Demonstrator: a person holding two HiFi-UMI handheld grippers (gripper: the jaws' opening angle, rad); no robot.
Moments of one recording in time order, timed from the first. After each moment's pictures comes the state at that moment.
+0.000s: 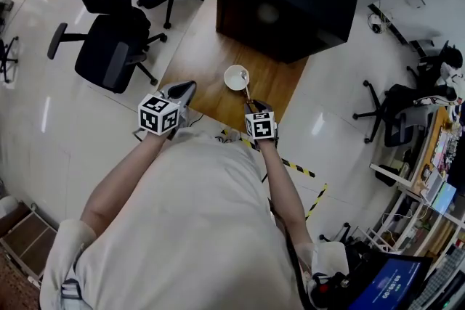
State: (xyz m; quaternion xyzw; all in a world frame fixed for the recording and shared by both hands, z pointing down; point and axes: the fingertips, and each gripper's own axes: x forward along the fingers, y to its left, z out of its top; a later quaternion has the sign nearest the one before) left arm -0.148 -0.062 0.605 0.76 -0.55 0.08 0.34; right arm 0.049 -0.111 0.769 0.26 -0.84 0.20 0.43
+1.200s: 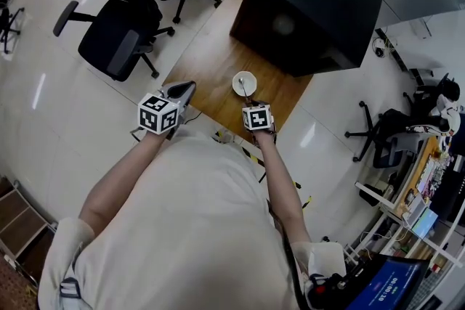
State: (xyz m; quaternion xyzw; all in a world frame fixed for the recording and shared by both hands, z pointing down) left arm -0.182 -0.040 0.608 0.73 -0.59 0.04 0.36; right arm 0.015 -0.120 0.789 0.21 -0.80 0.20 0.52
